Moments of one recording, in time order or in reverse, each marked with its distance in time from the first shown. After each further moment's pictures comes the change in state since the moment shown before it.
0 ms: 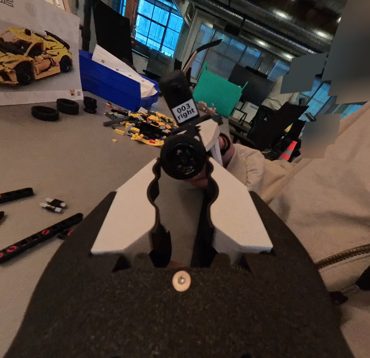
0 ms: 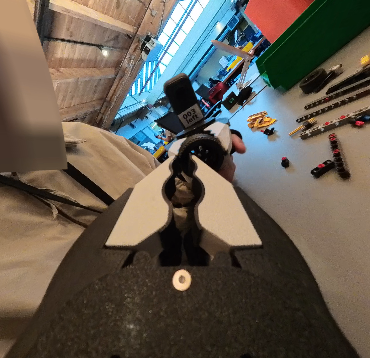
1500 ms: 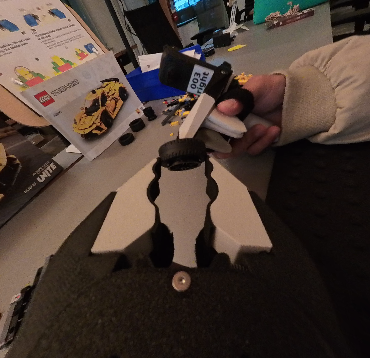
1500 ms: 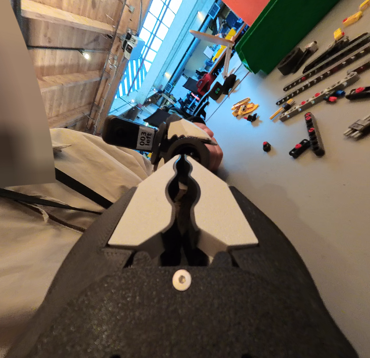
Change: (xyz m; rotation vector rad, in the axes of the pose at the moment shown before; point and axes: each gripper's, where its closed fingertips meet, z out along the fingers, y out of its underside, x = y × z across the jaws) left arm -0.017 0.021 0.004 -0.188 -0.324 0.661; right arm 0.028 0.005 -0.006 -0.027 0.074 0.089
